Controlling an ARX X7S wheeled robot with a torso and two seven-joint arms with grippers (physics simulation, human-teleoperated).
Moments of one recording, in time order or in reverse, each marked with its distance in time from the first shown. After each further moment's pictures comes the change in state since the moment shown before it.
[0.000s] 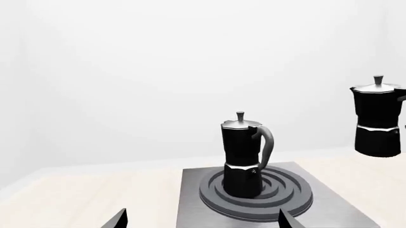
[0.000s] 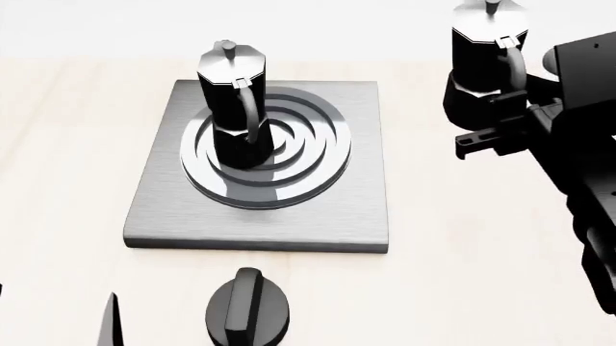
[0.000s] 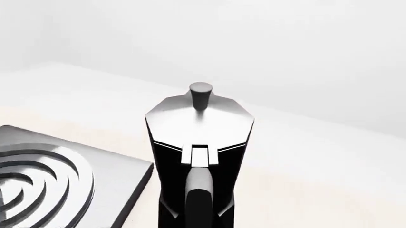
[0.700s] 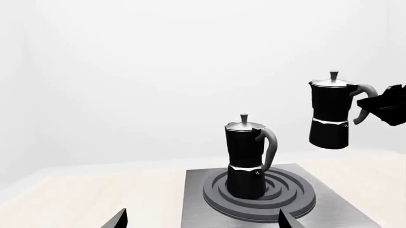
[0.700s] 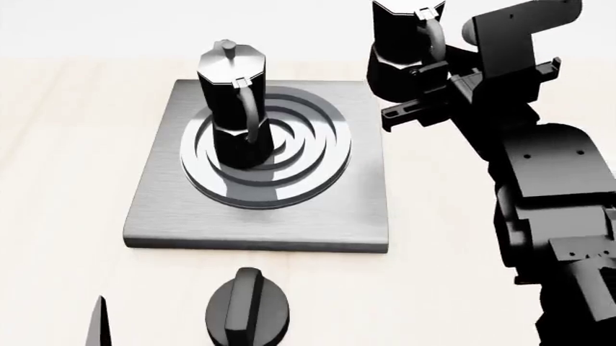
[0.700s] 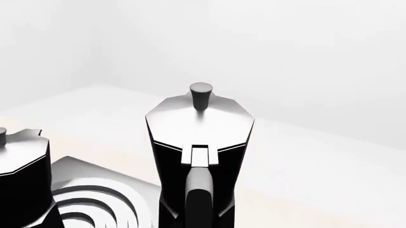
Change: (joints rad) left arm 0.029 -0.026 -0.016 0.030 -0.013 0.009 -0.014; right arm 0.044 -0.303 0.079 0.345 -0.038 -0.068 -0.181
